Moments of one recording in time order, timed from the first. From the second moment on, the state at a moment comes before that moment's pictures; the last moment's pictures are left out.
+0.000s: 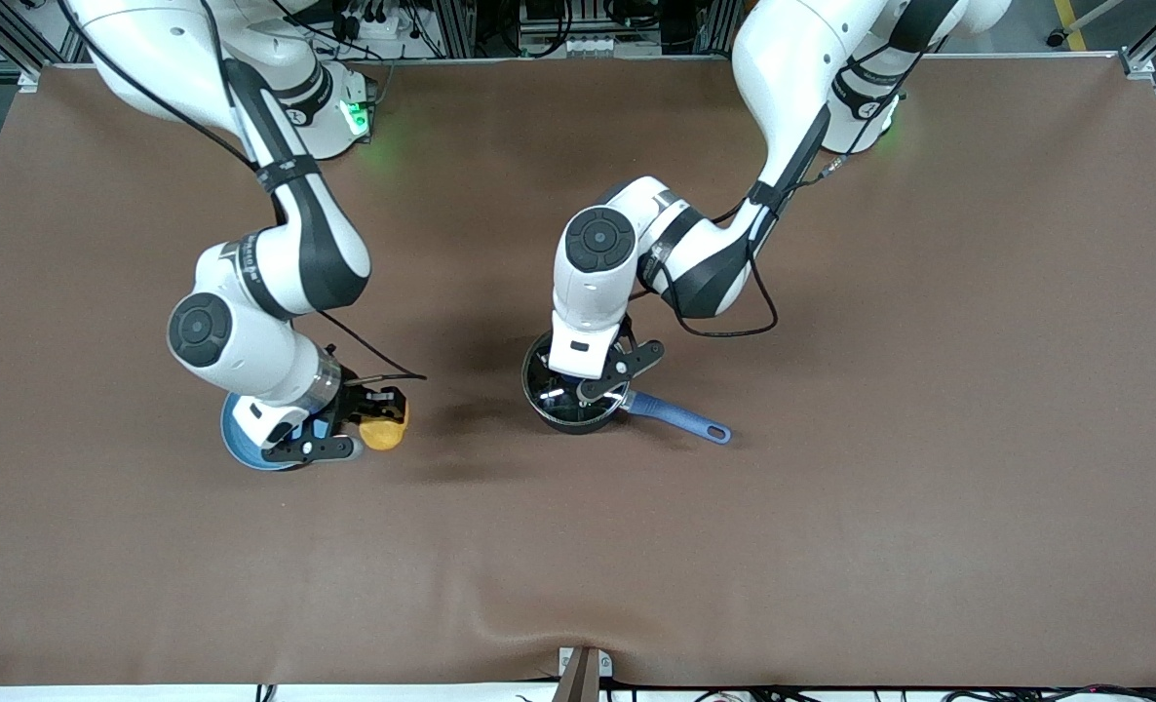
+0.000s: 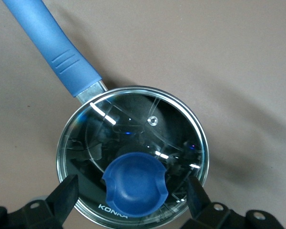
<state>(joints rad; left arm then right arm) -0.71 0.74 -0.08 -1.29 0.01 2.13 -1.34 0.32 0.47 -0.01 -1.70 0.22 2.23 0.17</state>
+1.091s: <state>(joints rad) -0.71 0.77 -0.08 -1.29 0.01 2.15 -1.34 0.33 0.47 -0.01 -1.66 0.20 2.23 0.20</state>
